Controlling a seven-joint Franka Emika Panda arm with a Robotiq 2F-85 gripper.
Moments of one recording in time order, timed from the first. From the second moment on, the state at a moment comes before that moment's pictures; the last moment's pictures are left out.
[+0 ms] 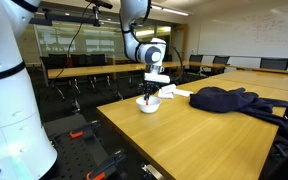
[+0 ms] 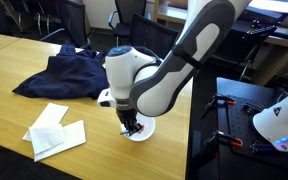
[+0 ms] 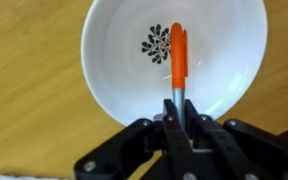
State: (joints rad) arm -0.07 0.63 0.35 -2.01 -0.01 2.58 -0.86
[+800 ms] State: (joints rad) arm -0.14 0.33 0.18 -2.22 0.08 2.56 -0.72
